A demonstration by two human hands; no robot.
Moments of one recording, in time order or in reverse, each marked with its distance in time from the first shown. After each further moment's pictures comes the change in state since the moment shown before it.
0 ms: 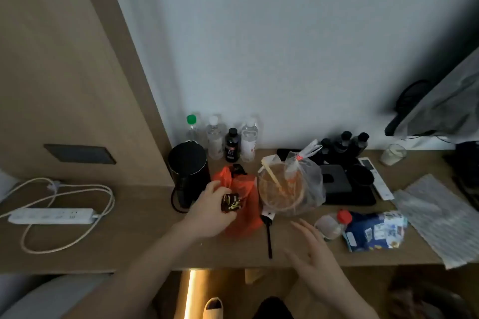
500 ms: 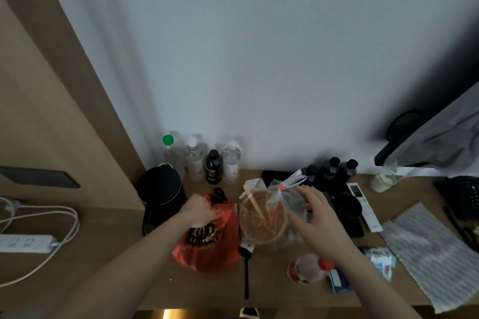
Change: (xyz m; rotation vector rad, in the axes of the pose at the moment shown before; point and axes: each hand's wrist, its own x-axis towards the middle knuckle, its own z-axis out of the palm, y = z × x) left_hand 0.146 -0.019 0.016 -0.072 -0.144 -0.364; right_hand 0.126 -0.020 -0.115 -0.102 0.153 -0.177
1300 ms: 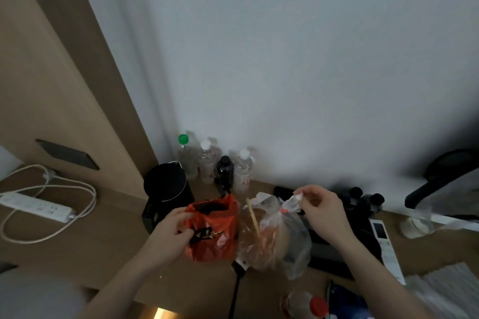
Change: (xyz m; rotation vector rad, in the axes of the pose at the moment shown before) left_hand -0.127 0.007 0.004 -0.468 0.315 0.102; right_hand 0.105 0.021 -0.022 0.153 0.031 -0.041
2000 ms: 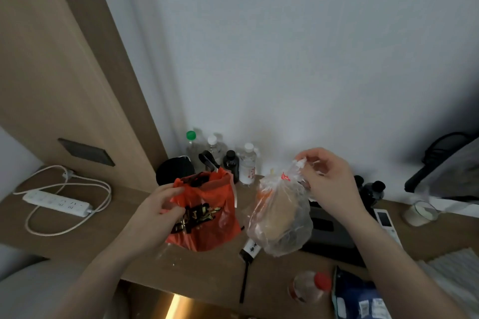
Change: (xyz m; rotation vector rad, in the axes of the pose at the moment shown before) left_hand -0.058 0.036 -0.050 0.028 0.142 0.133; right_hand -0.043 -0.086 -0.031 0.237 0.068 -0.197
